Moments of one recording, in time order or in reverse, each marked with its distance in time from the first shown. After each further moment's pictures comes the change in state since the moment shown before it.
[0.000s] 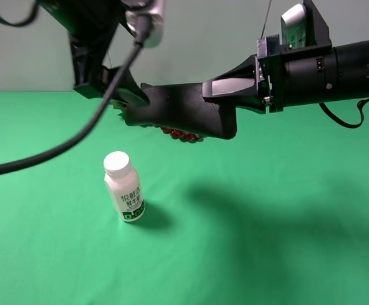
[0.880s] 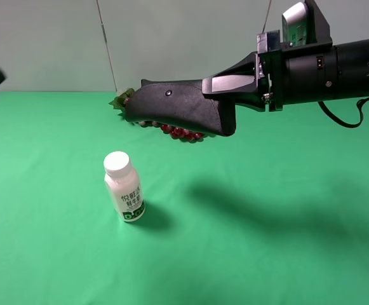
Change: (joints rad) left arm 0.000 -0.452 0.102 0.156 0.348 -0.653; right arm 0.000 0.000 0.000 0.015 -0.002 0.004
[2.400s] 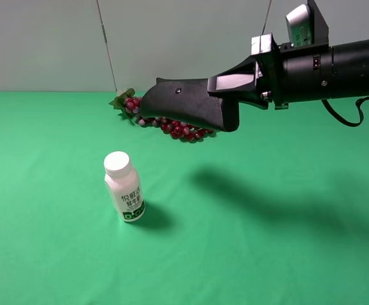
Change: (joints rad) left arm 0.000 -1.007 0.753 -0.056 -0.074 -0.425; right arm 0.000 0.000 0.000 0.007 -0.117 0.008
